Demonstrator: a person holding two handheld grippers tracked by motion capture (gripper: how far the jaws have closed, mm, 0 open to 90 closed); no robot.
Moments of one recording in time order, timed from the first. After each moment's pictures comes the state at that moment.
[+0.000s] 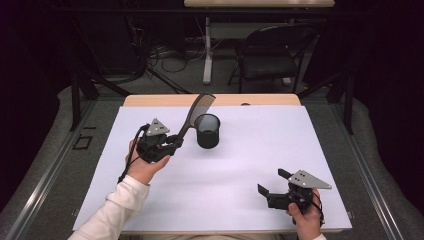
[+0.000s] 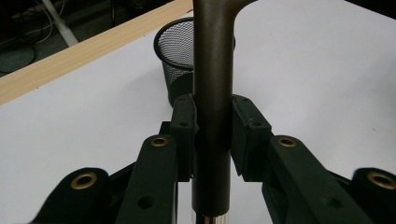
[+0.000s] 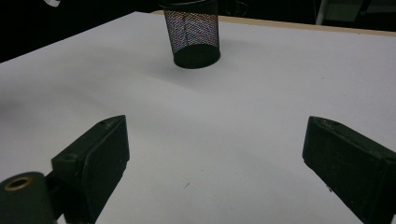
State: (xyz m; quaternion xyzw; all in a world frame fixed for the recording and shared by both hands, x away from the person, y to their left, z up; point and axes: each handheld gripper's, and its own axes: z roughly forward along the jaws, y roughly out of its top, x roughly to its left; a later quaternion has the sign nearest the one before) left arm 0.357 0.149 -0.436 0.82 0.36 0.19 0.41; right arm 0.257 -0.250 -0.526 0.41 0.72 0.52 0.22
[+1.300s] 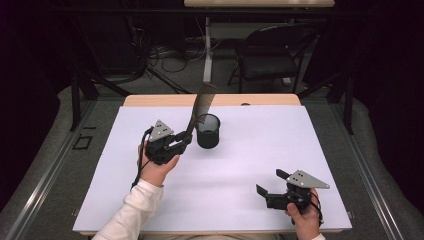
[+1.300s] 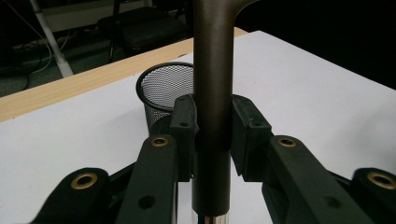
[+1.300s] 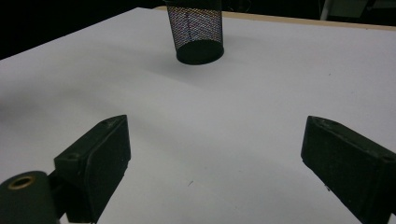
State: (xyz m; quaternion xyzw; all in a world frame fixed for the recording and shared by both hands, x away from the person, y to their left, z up) left arm 0.352 0.134 -0.447 0.76 0.37 0.20 0.49; right arm 0.258 -0.247 -0.529 0.41 0.72 0.51 0.21
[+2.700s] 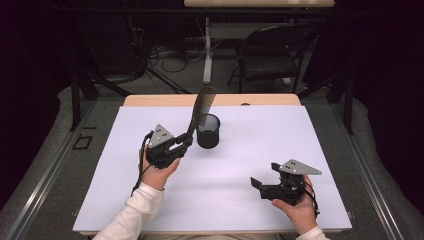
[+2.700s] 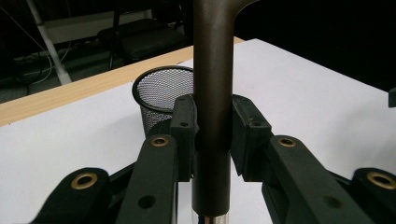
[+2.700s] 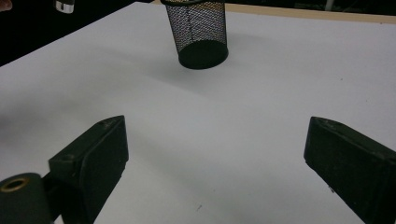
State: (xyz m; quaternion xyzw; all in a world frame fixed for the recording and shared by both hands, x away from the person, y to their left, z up) left arm 0.347 0.134 -0.457 0.75 0.36 0.21 0.51; right arm 0.277 -0.231 -0.510 0.43 0.73 0.49 0.18
